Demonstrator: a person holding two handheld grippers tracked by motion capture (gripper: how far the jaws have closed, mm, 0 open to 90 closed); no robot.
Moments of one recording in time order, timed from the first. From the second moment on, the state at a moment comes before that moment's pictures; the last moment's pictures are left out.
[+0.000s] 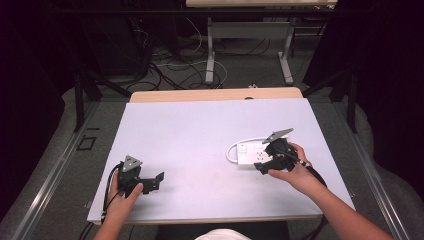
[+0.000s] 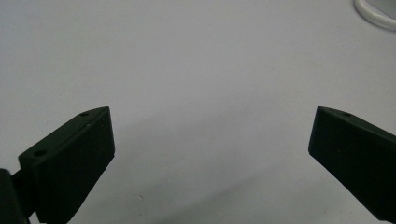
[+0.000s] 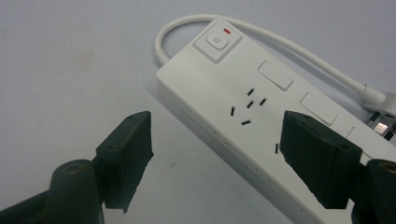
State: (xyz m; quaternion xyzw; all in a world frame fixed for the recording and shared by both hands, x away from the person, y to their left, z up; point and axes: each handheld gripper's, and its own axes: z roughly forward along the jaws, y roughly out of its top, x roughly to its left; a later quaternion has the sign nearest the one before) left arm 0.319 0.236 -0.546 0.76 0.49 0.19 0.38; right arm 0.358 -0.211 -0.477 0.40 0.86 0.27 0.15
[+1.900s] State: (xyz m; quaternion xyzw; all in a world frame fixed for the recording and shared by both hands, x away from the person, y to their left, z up) left arm 0.321 0.237 -0.548 0.76 0.49 0.19 0.38; right arm 0.420 -0.169 -0.480 0.44 0.85 0.24 0.14
